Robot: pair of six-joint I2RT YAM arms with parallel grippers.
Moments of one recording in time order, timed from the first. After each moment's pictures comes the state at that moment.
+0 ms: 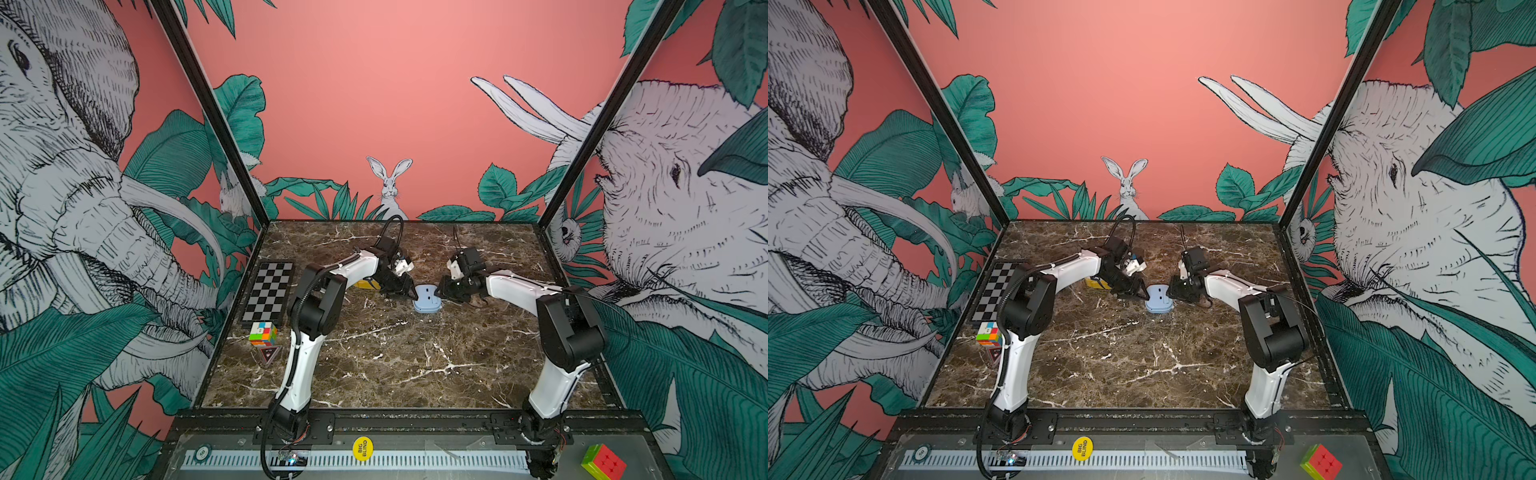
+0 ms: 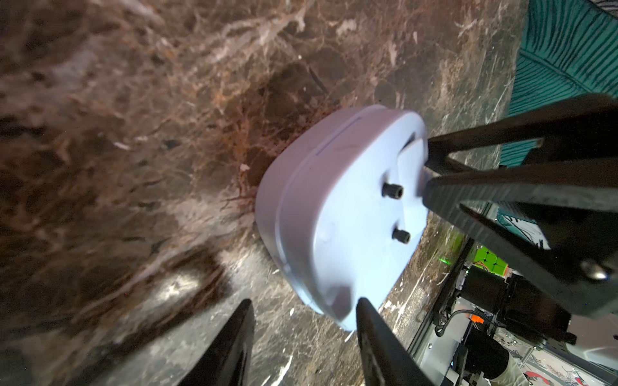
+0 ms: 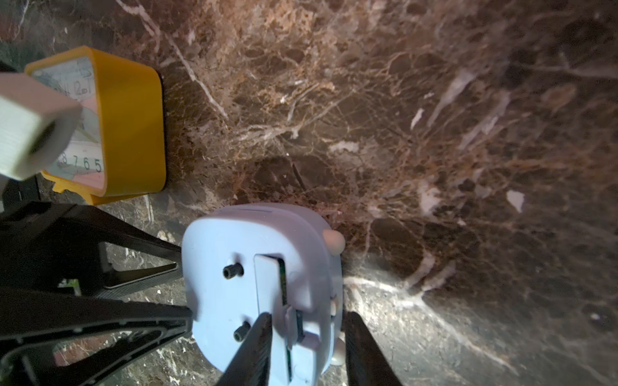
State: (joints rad) left arm -0.54 2.22 1.68 -0.77 0.69 -0.18; right arm 0.39 1.81 1.14 -0.39 -0.32 0.51
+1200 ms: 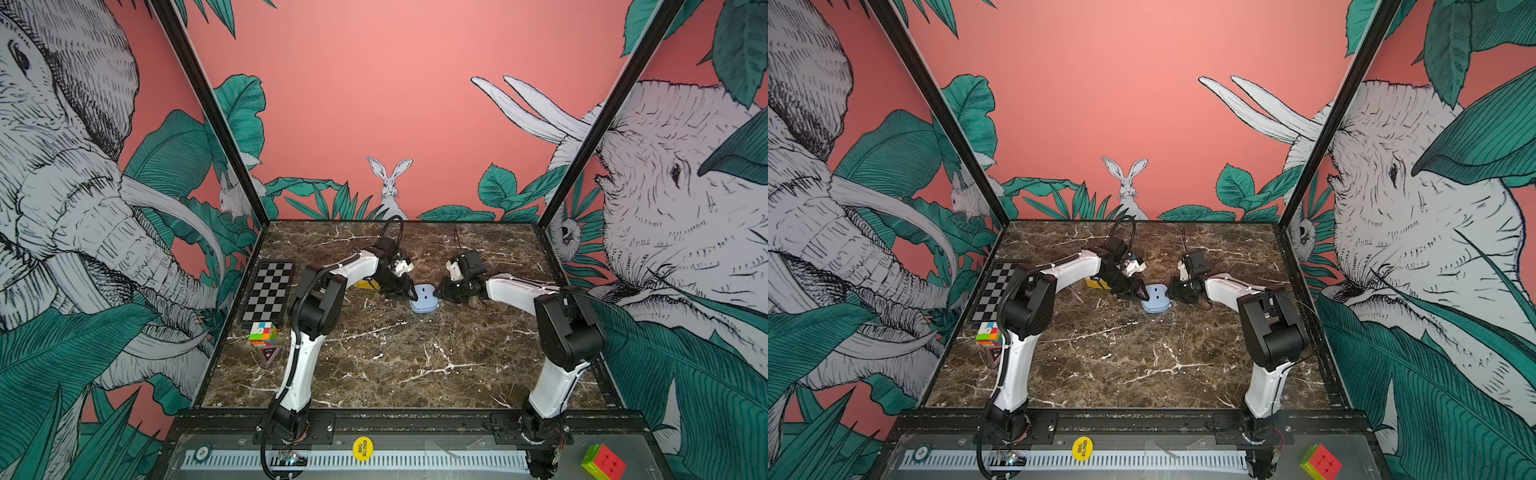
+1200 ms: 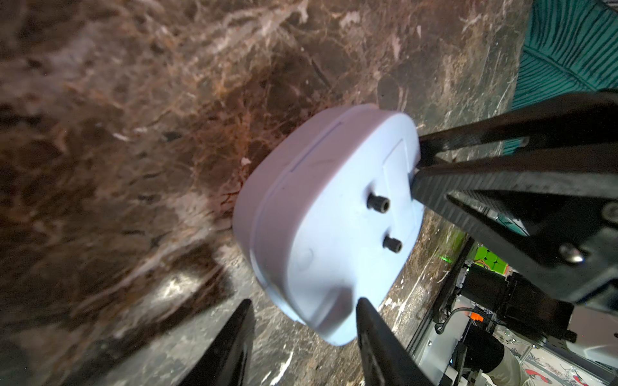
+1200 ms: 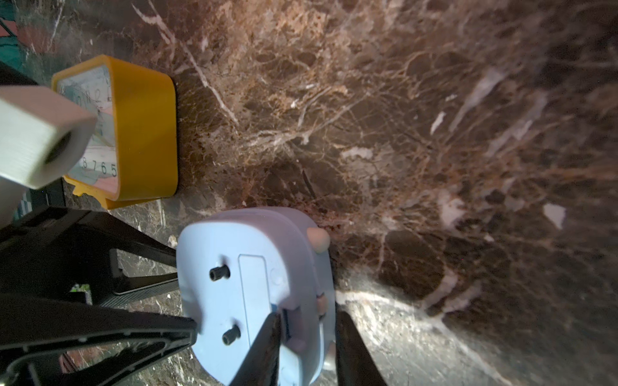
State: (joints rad) left arm -0.54 2.22 1.68 -0.79 0.68 -0.17; right arm 0.39 1.82 1.10 -0.30 -0.35 0.53
